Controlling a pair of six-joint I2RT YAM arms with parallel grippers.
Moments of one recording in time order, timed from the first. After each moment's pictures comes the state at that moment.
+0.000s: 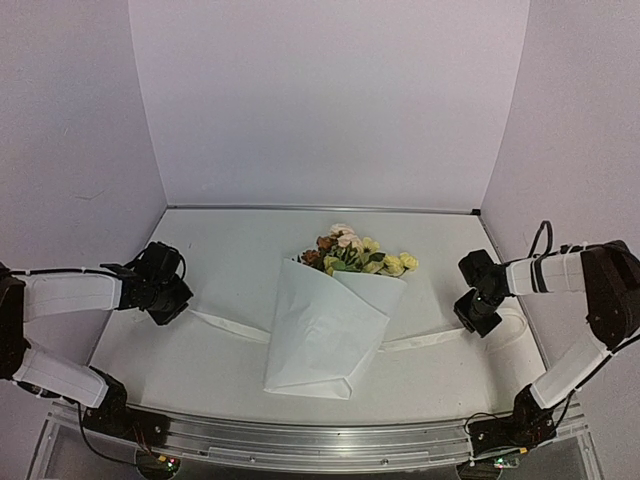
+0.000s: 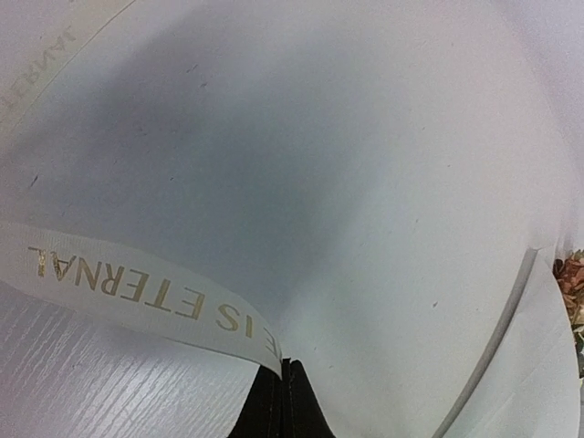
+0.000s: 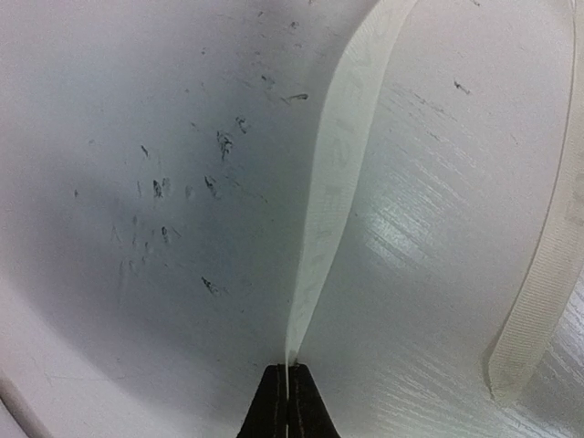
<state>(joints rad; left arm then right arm) -0.42 1.28 0.60 -0.31 -0.23 -1.13 0.27 1.57 0.74 -0.49 0.22 1.25</state>
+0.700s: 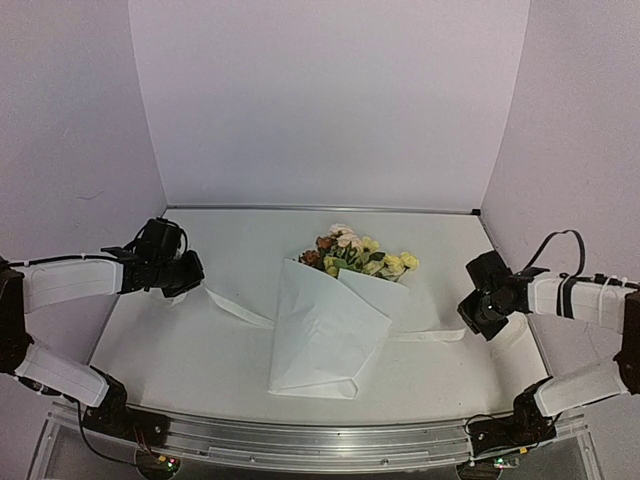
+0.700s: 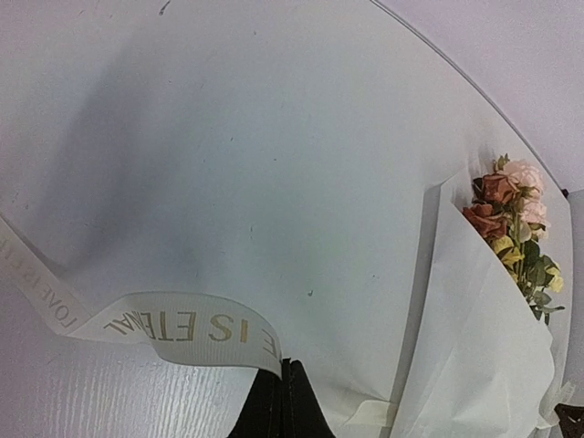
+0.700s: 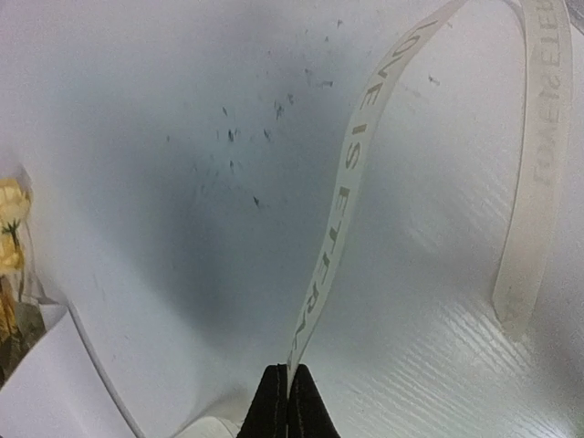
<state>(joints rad) -0.42 1.31 0.74 -0.22 -0.09 -0.78 0.35 1.28 0.66 -0.54 0.25 1.26</state>
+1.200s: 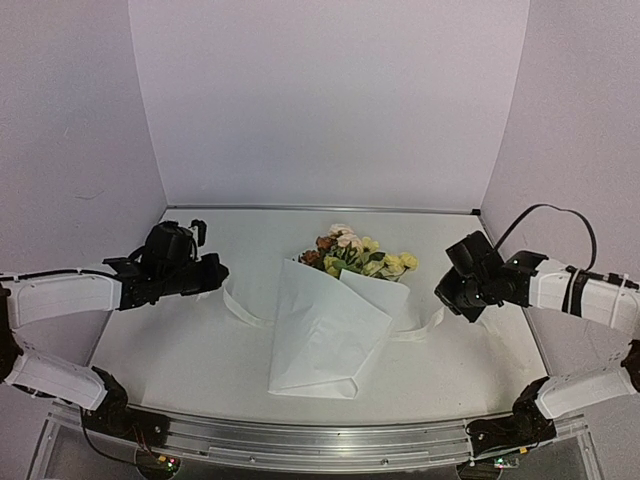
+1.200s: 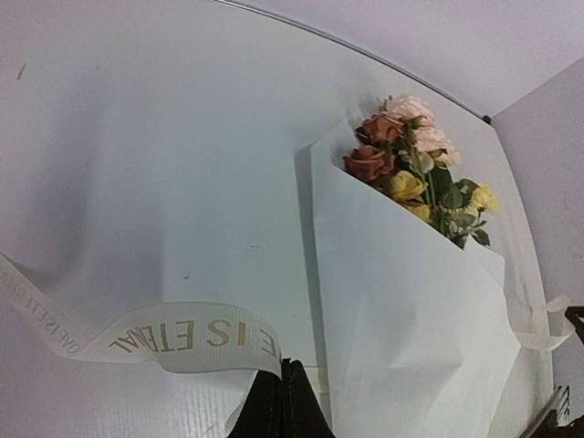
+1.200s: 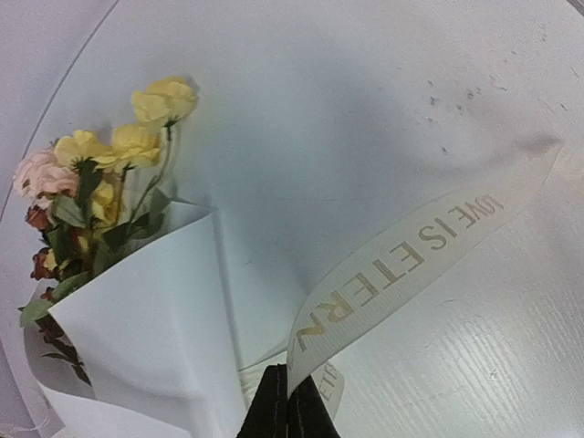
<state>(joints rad) -0.59 1.23 0.69 -0.07 -0.05 -0.65 0.62 1.22 0.80 -0.59 0.32 1.25</state>
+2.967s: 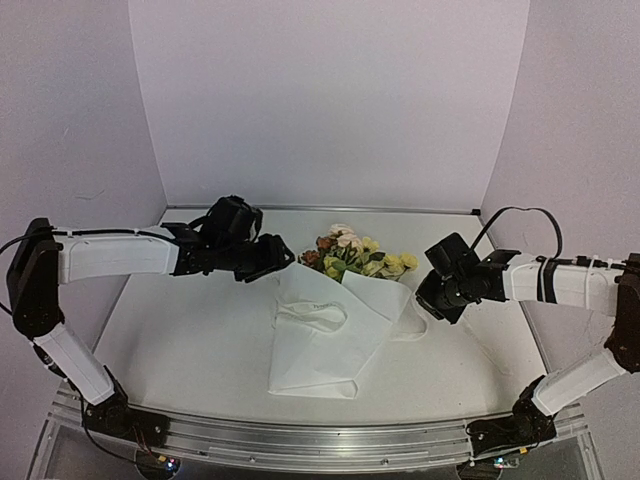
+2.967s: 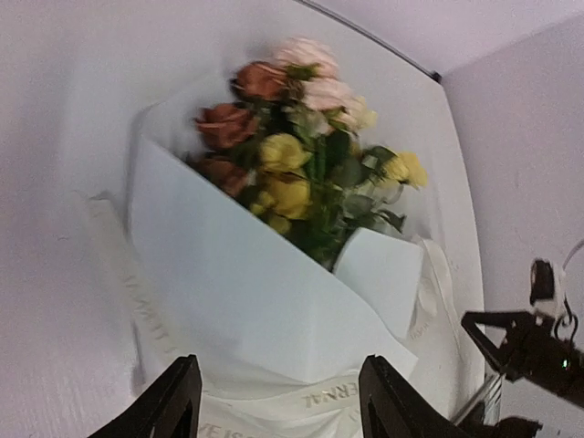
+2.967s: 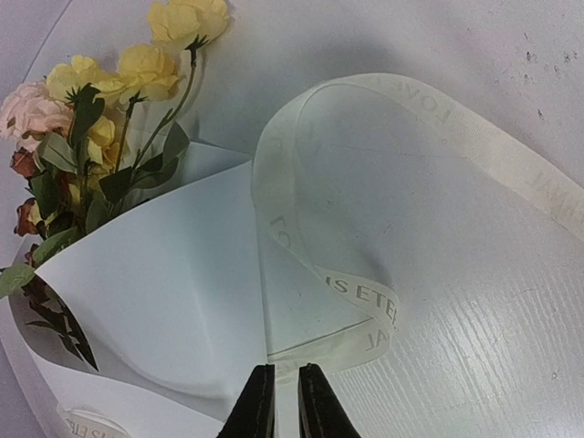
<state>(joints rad) -0.80 1.61 1.13 -0.17 0.02 -0.84 0.65 1.41 0.86 -0.49 0.20 1.21</state>
